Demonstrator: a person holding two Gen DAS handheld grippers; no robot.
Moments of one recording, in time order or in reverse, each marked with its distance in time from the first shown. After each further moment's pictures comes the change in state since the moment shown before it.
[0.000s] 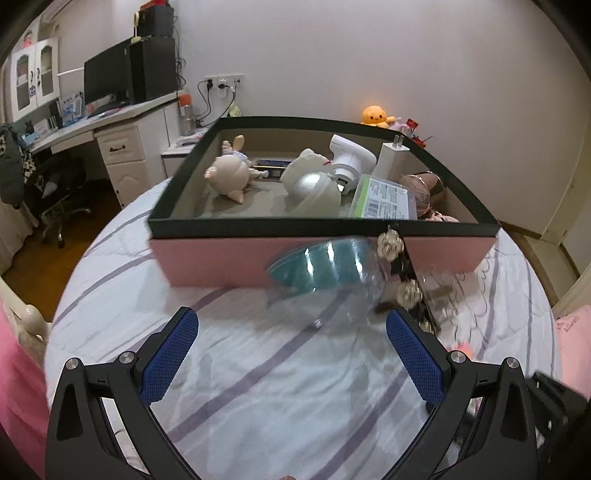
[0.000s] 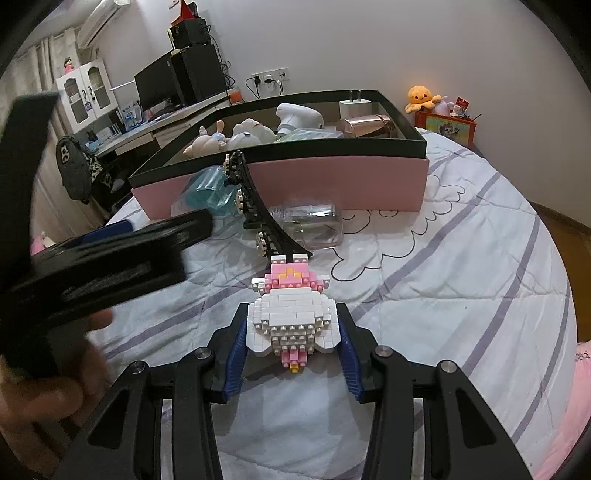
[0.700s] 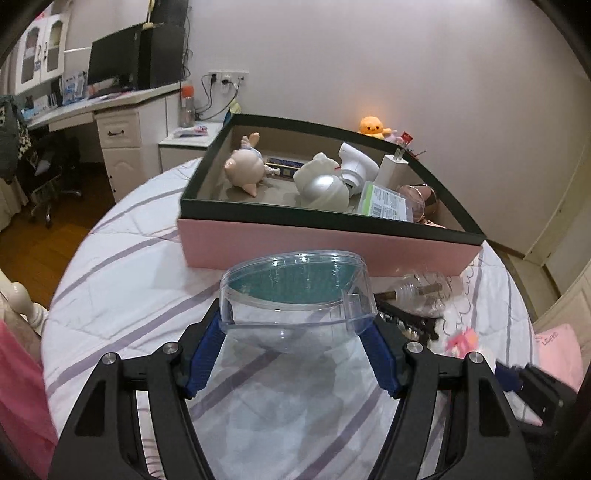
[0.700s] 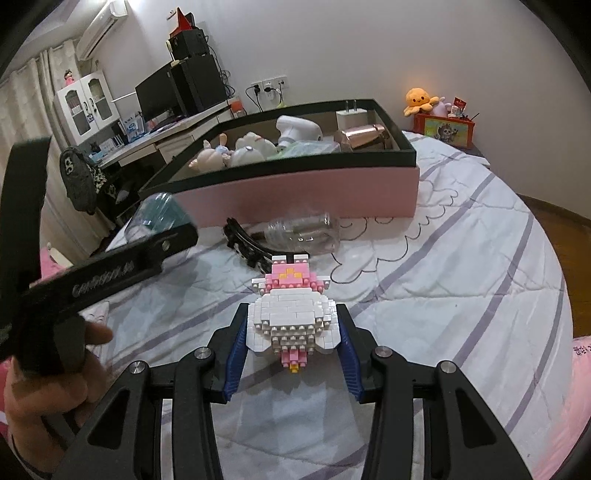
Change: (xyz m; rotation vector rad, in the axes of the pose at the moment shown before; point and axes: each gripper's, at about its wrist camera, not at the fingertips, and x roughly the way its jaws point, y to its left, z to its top) left arm -0.026 0.028 -0.016 -0.076 -0.019 -0.070; right arm -0.018 0.002 0.003 0.017 -0.036 0.016
